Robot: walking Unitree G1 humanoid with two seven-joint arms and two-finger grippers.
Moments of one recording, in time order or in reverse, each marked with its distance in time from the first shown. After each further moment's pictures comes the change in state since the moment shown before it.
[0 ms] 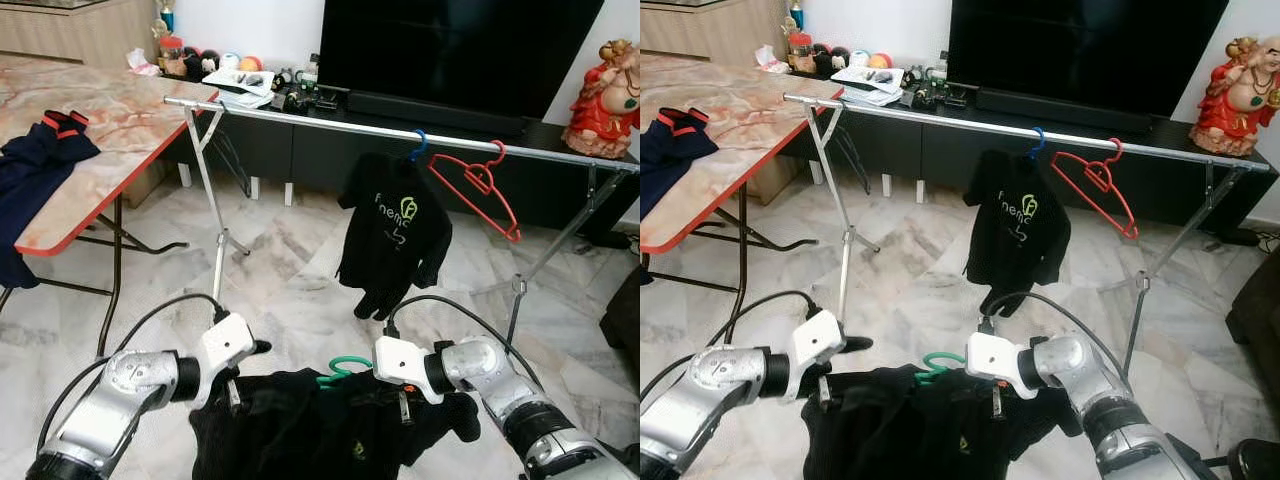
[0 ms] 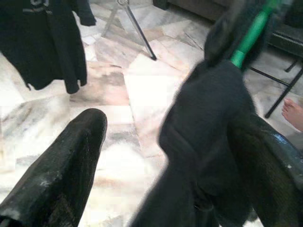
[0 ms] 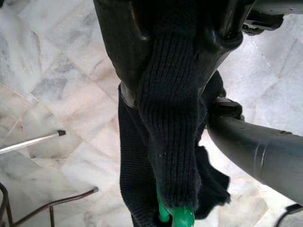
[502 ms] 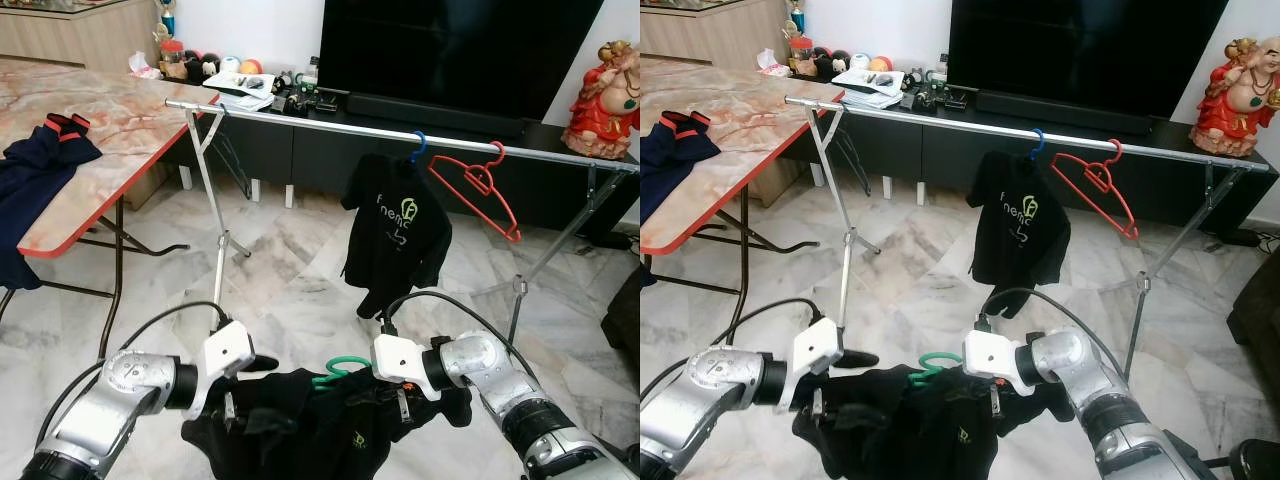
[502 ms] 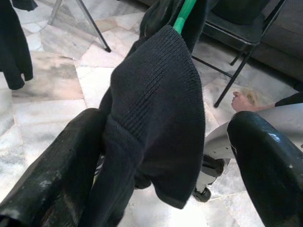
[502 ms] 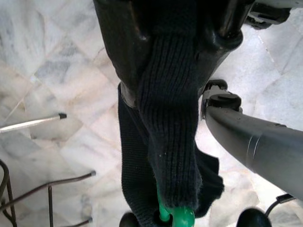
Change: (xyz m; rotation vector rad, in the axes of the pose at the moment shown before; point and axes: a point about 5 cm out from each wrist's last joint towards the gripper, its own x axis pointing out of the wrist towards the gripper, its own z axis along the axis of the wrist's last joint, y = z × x) left arm -0.002 -0.017 -0.010 -0.077 0.026 -0.222; right arm -0.001 -0.003 0.013 -0.052 -0.051 0.026
